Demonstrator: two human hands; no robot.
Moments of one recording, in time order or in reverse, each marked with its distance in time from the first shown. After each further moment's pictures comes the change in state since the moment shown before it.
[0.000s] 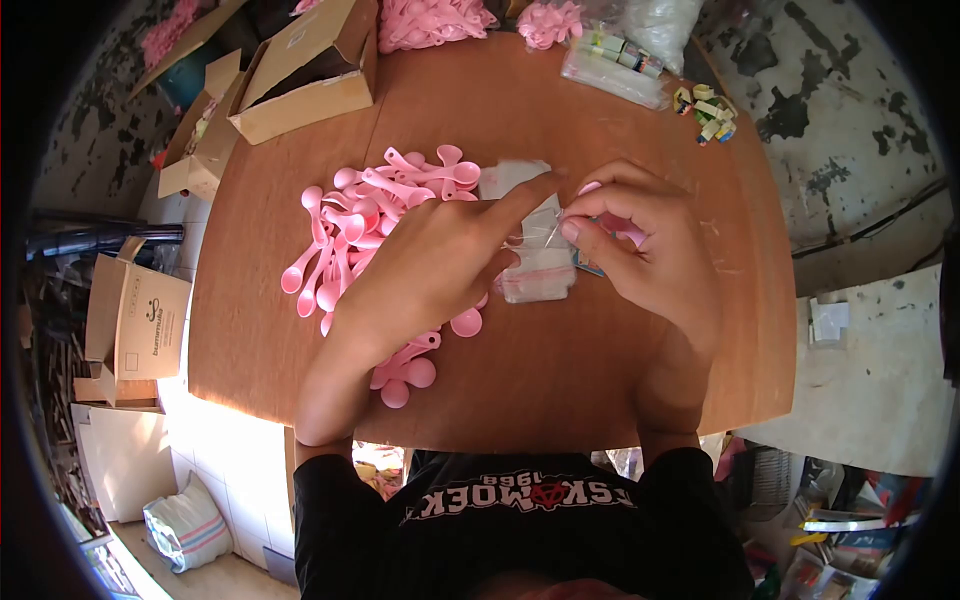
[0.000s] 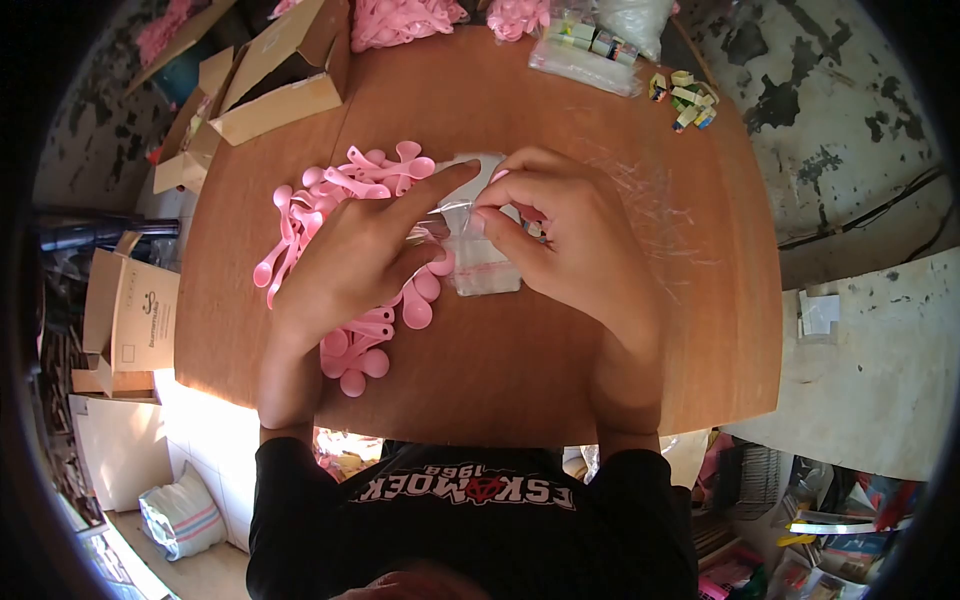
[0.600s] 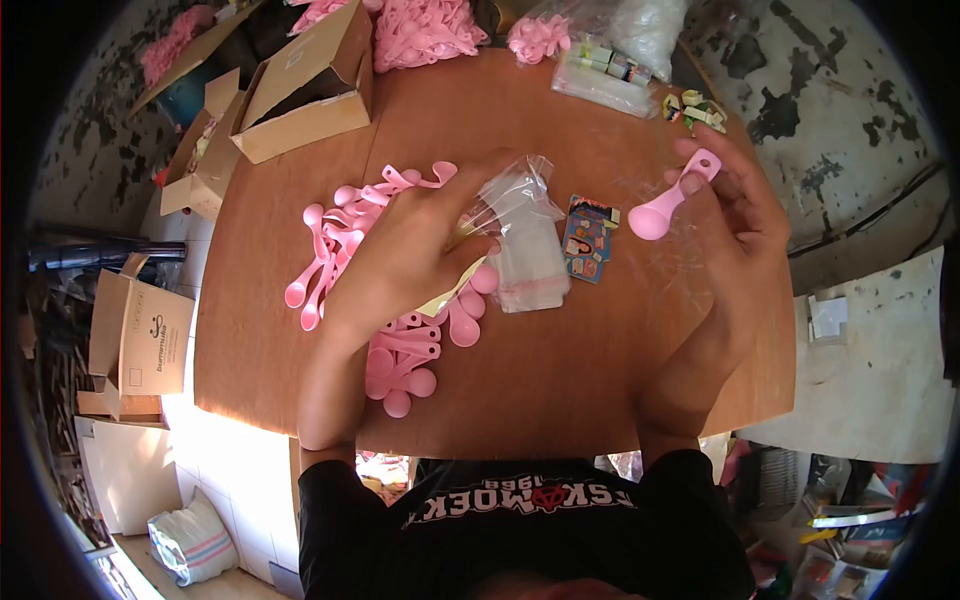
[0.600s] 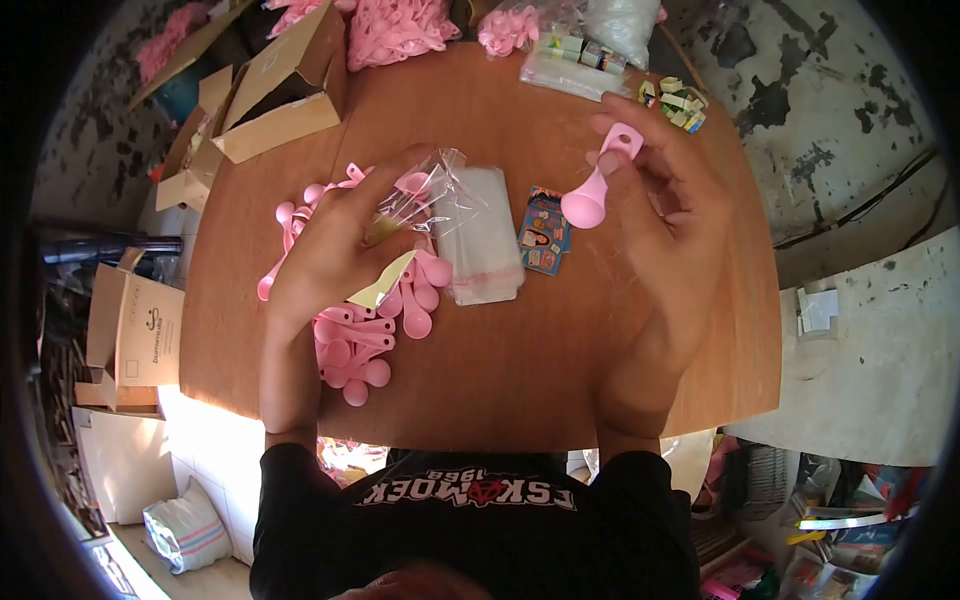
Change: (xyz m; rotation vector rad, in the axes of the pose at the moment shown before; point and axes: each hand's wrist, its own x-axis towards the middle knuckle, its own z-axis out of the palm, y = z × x) left_hand 0.005 -0.007 -0.015 -0.135 0.099 0.036; right_hand -0.011 -0.015 -0.034 0.267 0.587 0.163
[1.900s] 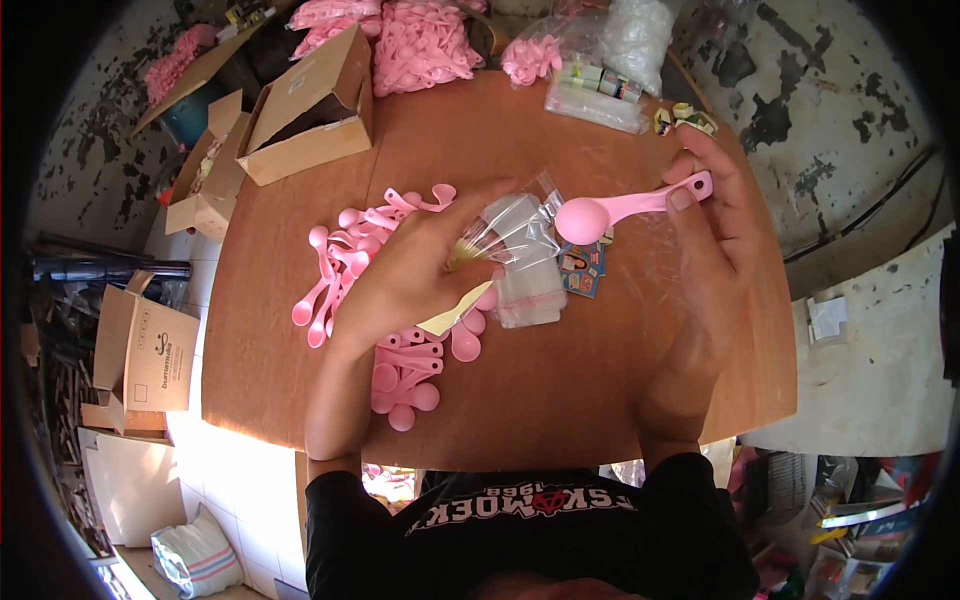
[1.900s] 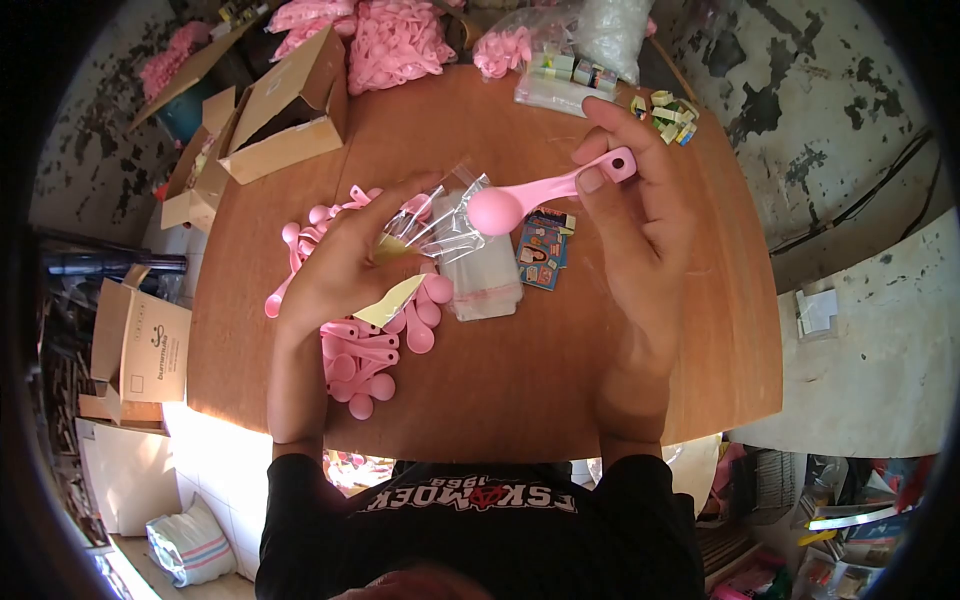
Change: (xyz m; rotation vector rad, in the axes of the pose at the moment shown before) left_hand 0.002 0.001 0.000 -0.217 -0.091 -0.059; right_hand -0.003 0.005 0.003 0.187 -0.073 -0.139
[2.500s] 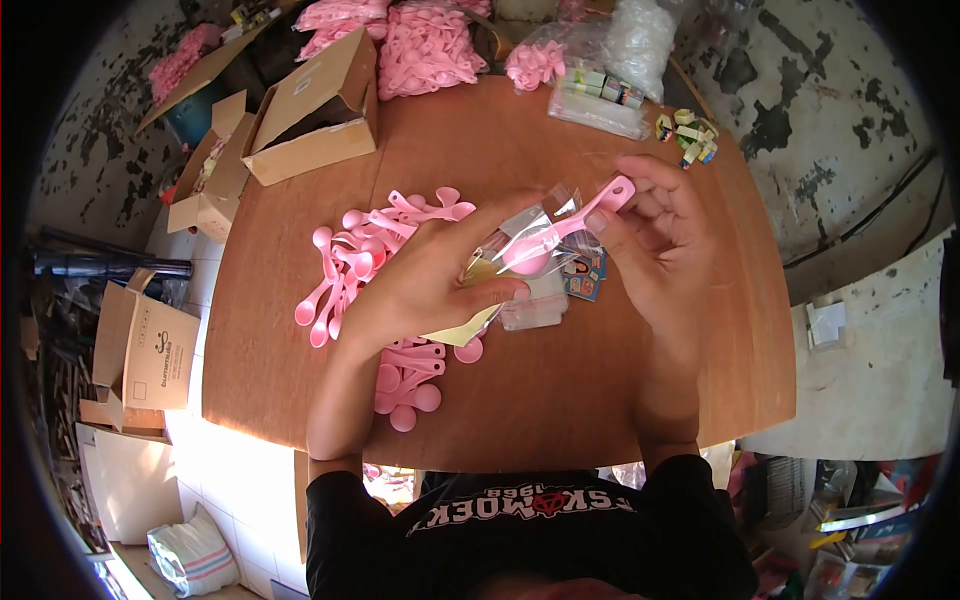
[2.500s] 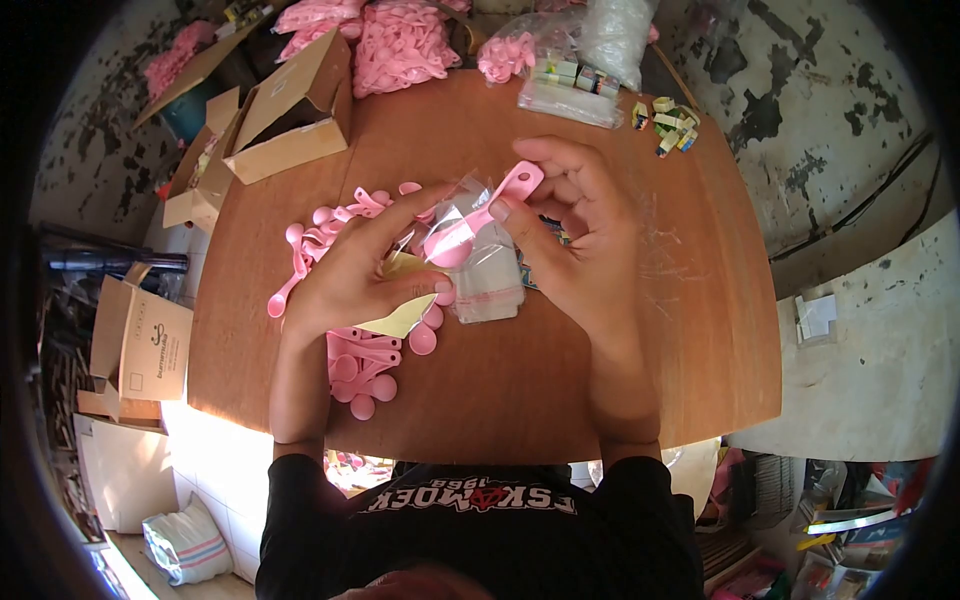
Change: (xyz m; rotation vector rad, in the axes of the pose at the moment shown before) left_hand -0.002 0.011 0.004 -0.101 -0.053 0.093; right_hand -0.010 0.015 0.027 0.057 -0.114 0.031
